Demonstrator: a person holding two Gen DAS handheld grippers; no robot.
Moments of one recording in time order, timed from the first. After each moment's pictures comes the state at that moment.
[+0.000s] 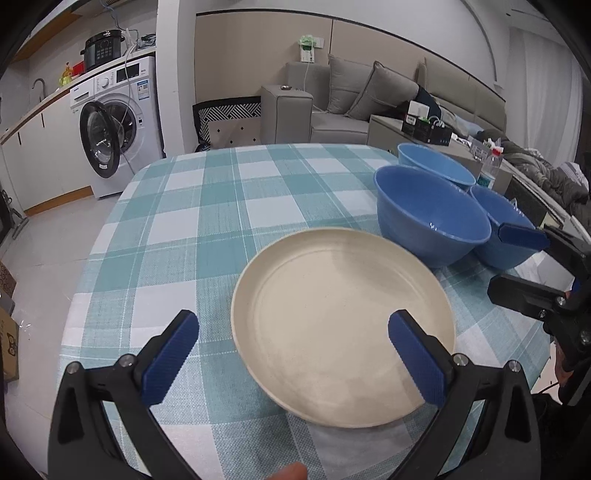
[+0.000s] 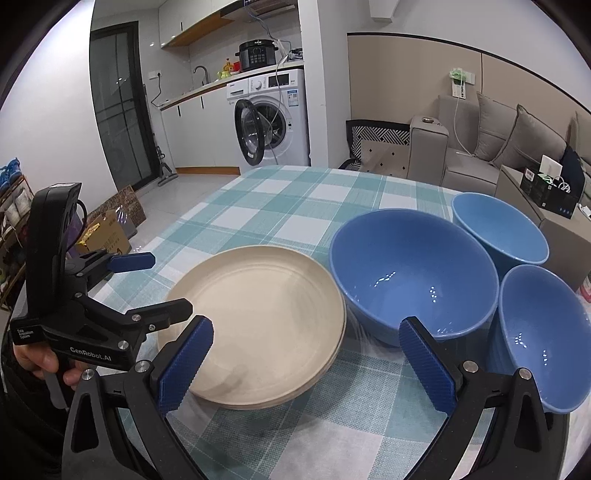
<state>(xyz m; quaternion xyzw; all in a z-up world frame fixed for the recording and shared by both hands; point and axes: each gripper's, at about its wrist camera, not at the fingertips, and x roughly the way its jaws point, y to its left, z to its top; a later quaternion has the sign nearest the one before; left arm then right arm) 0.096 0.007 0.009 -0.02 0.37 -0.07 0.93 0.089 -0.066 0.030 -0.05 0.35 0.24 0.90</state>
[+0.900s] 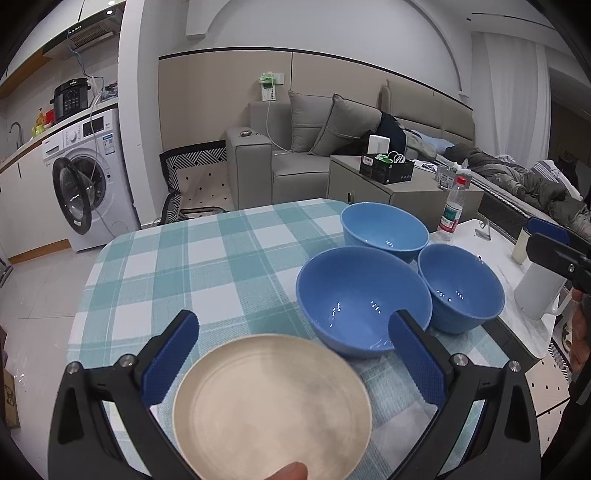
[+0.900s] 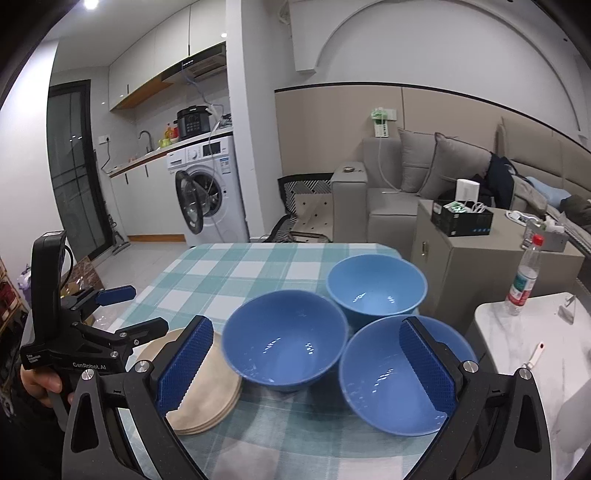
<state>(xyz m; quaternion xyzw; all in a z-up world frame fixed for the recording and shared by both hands) 0.143 -0.067 0.085 0.01 0.31 -0.12 0.94 0.077 -0.190 0.130 0.01 0.26 0.12 0.96</state>
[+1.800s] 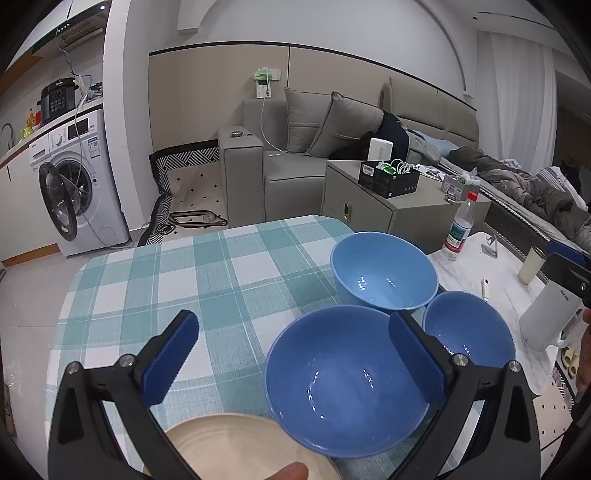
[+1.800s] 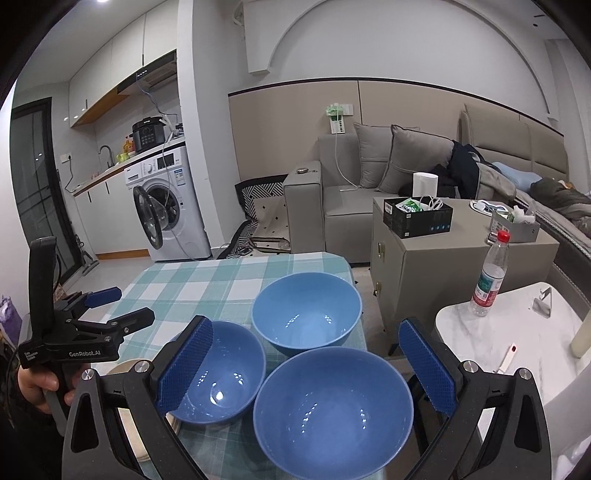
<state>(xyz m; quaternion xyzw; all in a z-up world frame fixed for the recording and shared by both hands) 0.232 -0.116 0.097 0.01 0.32 -0.12 0.94 0.148 -0.264 0.143 0.04 0.28 0.06 0.96</state>
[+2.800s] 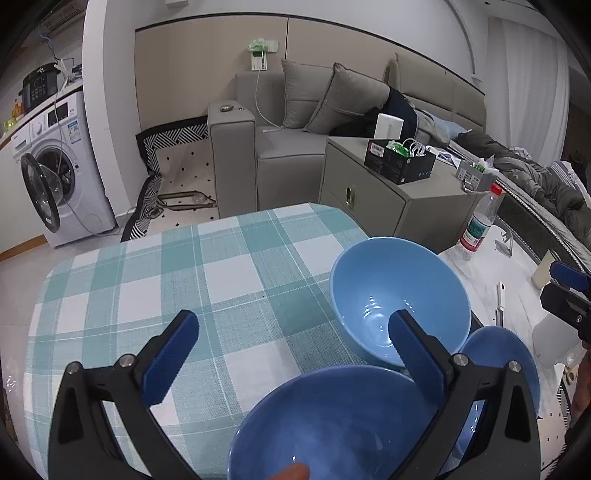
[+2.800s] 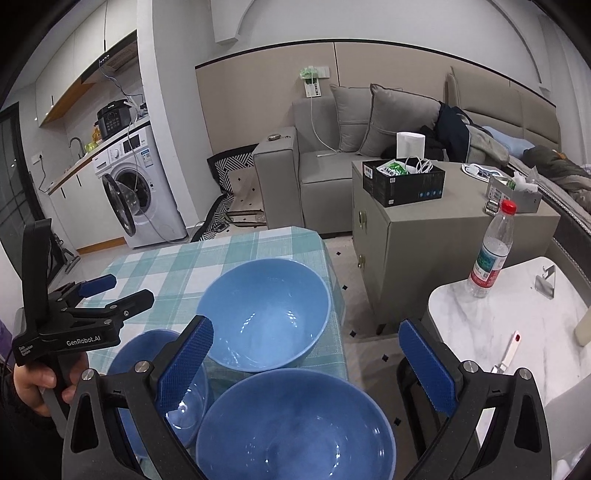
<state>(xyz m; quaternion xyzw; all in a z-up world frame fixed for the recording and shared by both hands) 0.331 -0.155 0.065 0.00 0.37 -0.12 0.92 0.248 -0.298 0.100 0.05 0.35 0.03 0.94</state>
